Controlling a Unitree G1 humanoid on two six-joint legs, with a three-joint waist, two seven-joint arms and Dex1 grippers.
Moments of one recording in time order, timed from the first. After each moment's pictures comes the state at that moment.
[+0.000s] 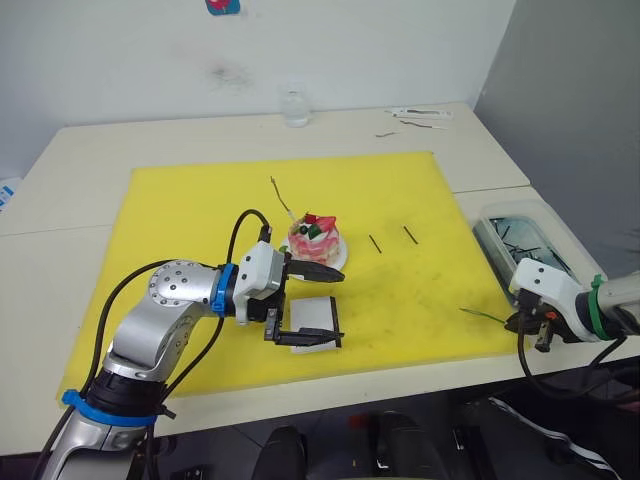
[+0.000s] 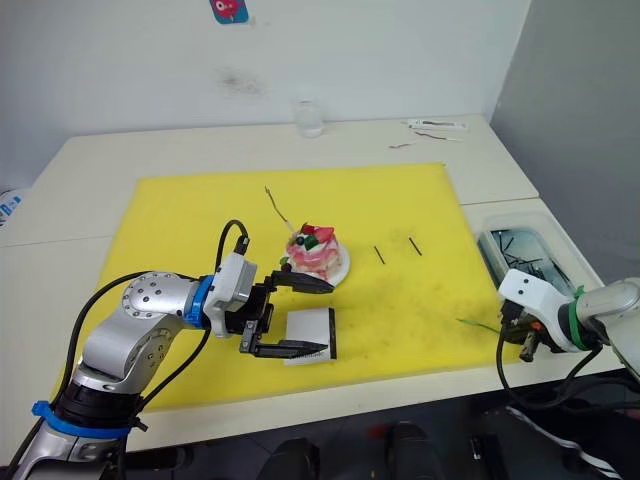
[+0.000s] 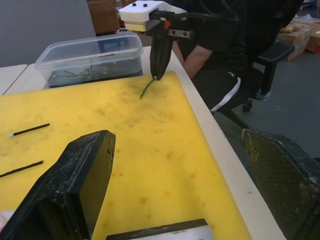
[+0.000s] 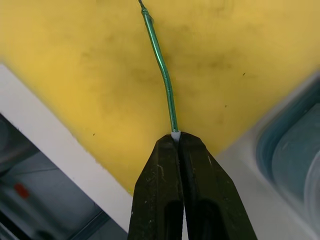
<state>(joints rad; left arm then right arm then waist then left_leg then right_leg) -0.35 0.66 -0.10 -0.25 -0.51 0.28 -1.28 -0.30 -1.14 0.08 -0.35 0.34 0.98 1.07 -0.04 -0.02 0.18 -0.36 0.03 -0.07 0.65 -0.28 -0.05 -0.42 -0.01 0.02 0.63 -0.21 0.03</state>
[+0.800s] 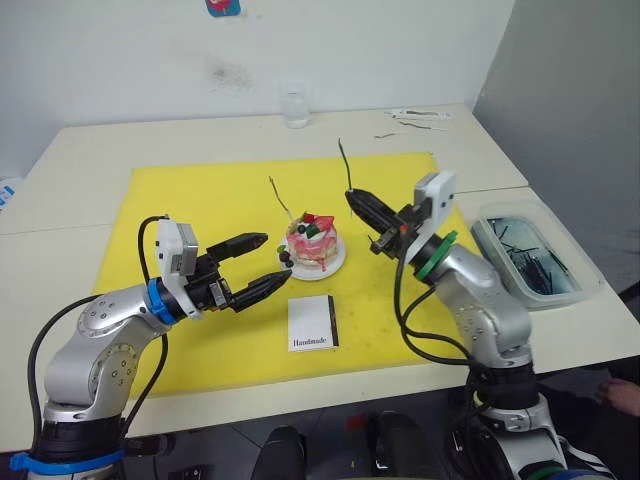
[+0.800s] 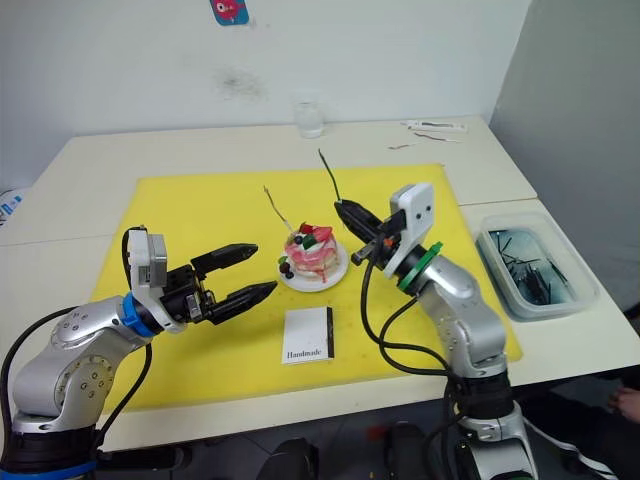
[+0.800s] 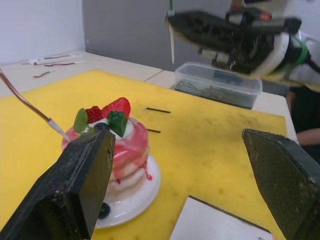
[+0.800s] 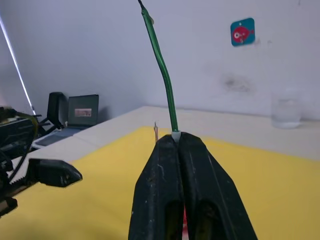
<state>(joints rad) -0.14 0.62 0.24 -0.30 -0.69 0.42 -0.95 -0.46 -0.07 0.08 -0.21 0.35 0.40 0.52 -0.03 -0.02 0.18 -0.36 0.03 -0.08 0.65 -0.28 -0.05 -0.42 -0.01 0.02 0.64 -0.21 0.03</state>
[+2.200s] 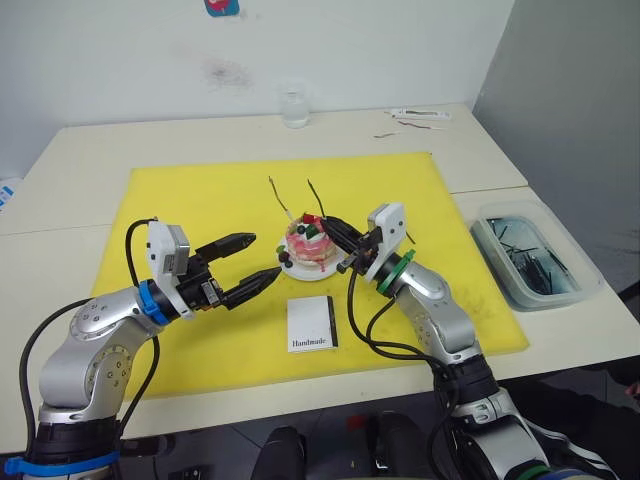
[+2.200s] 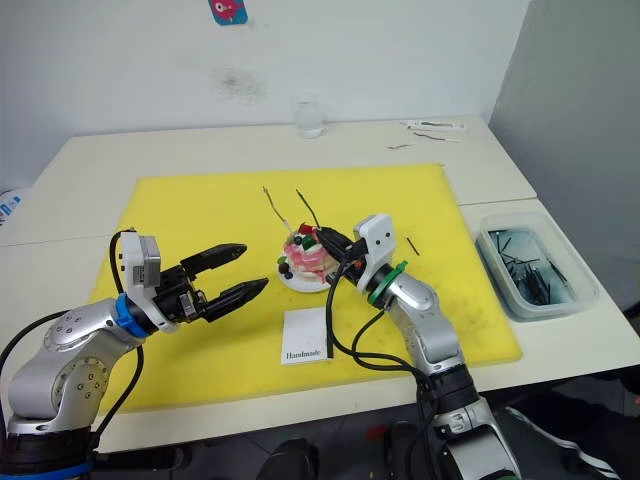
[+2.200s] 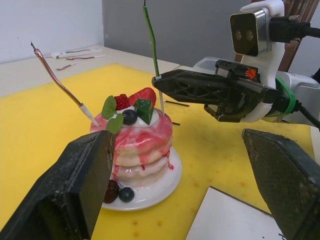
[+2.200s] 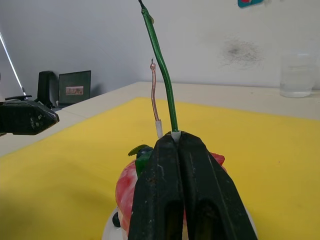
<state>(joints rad) -0.13 0.64 0.26 -0.26 -0.68 0.40 -0.95 -0.48 0.00 0.18 0.09 0.25 0.15 0.52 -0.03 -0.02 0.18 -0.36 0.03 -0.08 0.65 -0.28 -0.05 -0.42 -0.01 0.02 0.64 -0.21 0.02</state>
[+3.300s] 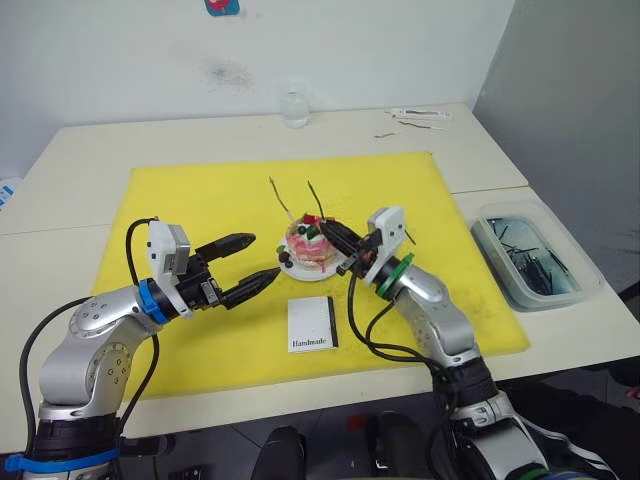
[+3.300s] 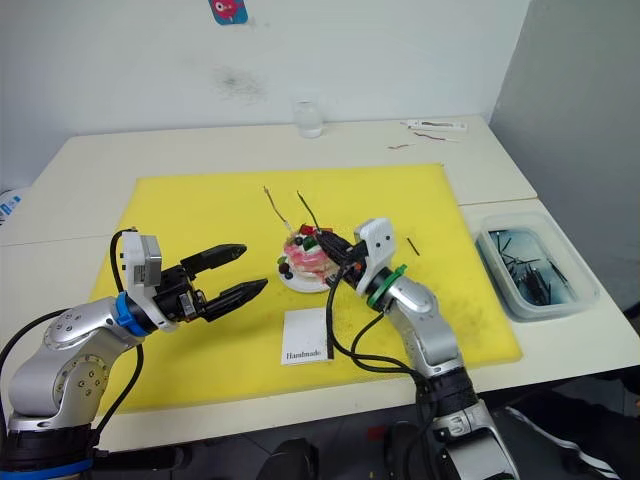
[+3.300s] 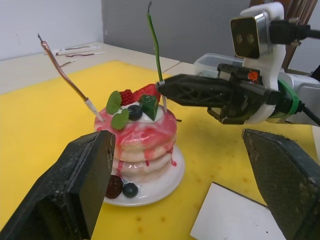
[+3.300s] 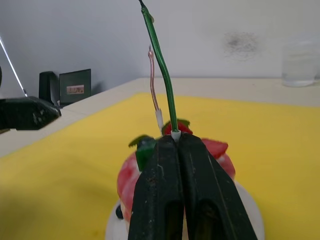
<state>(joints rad) -0.14 0.64 0.26 -0.24 -0.66 0.40 -0.97 -0.44 0.00 0.18 0.09 0.26 0.16 0.52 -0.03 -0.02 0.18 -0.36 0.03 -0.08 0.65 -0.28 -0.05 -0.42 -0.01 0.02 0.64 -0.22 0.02</state>
